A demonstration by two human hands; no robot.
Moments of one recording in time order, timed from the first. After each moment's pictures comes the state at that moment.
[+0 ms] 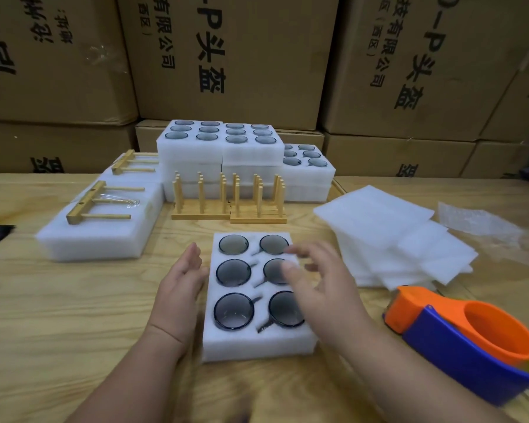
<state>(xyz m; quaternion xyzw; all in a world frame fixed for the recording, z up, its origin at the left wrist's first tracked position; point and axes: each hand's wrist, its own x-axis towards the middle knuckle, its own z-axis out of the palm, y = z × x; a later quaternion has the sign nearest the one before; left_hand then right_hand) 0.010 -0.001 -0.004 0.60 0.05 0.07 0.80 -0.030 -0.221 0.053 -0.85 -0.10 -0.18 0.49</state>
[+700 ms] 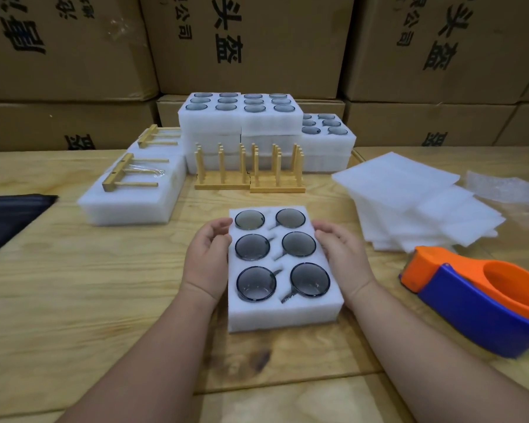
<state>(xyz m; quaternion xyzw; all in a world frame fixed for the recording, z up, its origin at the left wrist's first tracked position) -0.009 -0.014 0.006 0.62 0.08 0.11 0.77 0.000 -0.229 0.000 -0.62 0.06 -0.05 0.78</state>
